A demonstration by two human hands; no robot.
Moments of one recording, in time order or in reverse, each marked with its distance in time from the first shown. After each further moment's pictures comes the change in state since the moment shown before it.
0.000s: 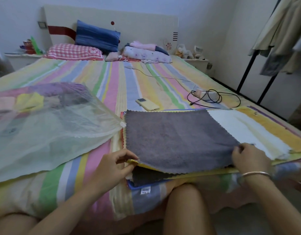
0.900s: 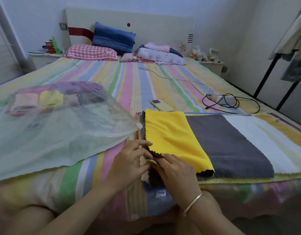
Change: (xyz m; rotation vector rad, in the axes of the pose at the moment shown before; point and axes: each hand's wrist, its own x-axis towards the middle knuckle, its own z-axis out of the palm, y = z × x) left_hand 0.011 -0.011 -0.003 0.182 0.122 0.277; right_hand -0.133 -0.144 0.051 0.268 0.158 -1.068
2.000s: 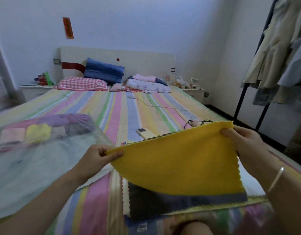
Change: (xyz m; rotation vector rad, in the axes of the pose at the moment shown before) left_hand 0.079 0.031 -0.082 -0.385 -0.101 -0.346; right_hand 0.062 0.116 -0.207 0.863 0.178 0.855
